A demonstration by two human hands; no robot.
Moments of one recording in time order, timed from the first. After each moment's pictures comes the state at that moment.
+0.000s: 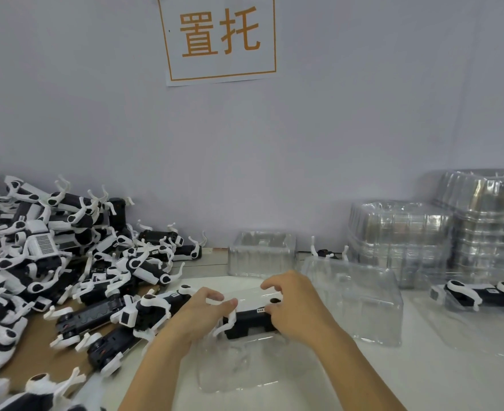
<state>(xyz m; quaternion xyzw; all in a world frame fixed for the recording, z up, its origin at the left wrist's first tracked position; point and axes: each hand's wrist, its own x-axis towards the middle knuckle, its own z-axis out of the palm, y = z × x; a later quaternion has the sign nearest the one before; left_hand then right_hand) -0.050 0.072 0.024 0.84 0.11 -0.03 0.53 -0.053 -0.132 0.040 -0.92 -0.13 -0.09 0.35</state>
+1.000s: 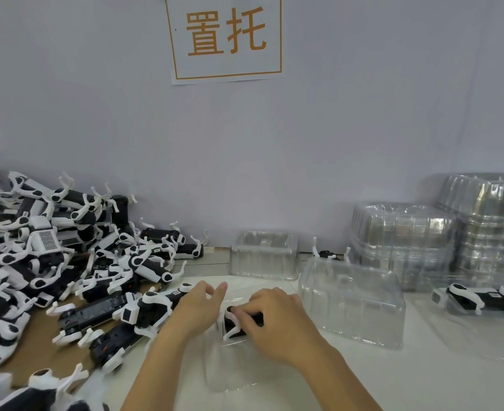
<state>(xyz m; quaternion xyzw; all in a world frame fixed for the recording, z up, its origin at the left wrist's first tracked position) -0.055 0.068 0.038 0.92 0.12 0.03 0.38 -0.072 -0.105 0.033 -0.93 -0.25 -0.11 0.25</state>
